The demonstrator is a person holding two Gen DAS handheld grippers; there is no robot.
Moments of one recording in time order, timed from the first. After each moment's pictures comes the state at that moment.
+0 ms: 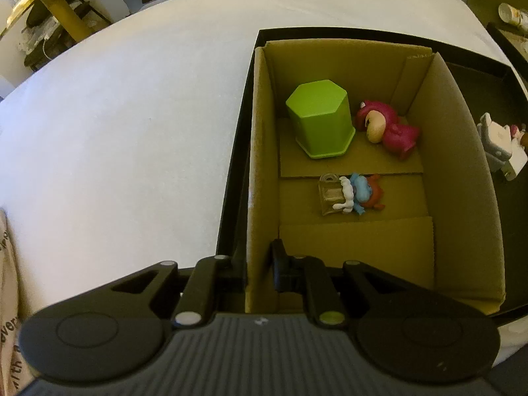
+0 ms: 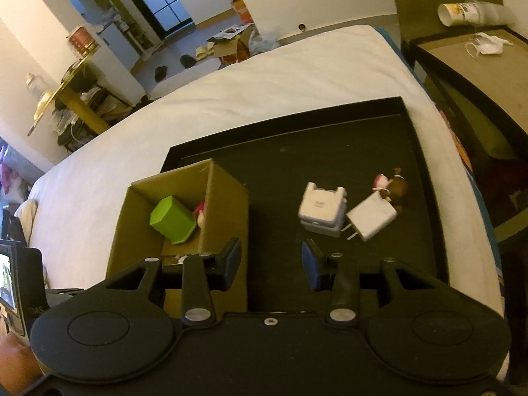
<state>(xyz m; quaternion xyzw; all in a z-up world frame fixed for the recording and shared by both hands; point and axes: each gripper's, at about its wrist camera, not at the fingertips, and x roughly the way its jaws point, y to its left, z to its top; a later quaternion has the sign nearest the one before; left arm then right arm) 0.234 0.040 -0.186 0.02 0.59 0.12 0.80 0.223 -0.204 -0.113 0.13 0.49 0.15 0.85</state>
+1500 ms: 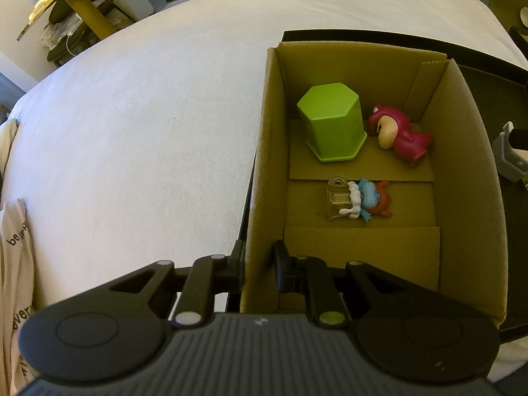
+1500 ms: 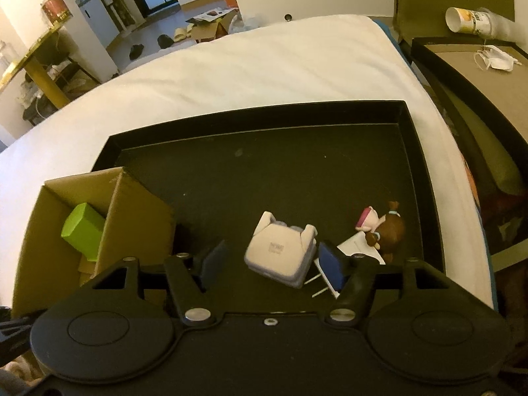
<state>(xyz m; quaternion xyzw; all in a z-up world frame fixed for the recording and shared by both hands) 0.235 0.028 -0.187 0.02 0.59 0.17 0.79 0.291 -0.186 -0.175 0.04 0.50 0.12 0.86</state>
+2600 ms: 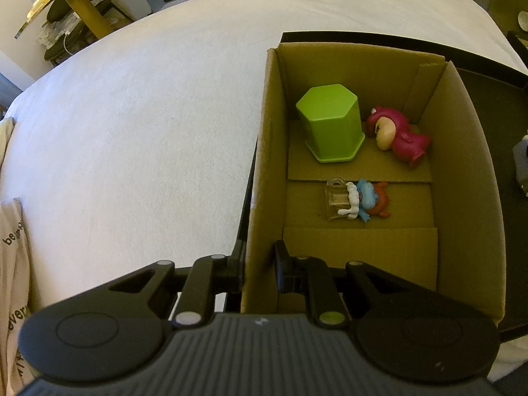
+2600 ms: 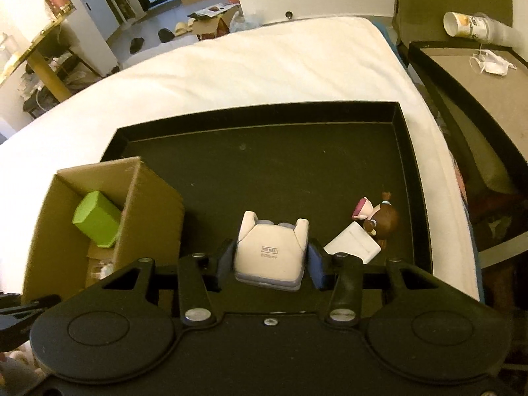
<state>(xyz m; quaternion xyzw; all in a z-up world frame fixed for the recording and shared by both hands) 0.235 0.030 -0.187 0.01 0.59 0.16 0.79 0.267 -0.184 -0.150 0.03 0.50 0.12 0.86</state>
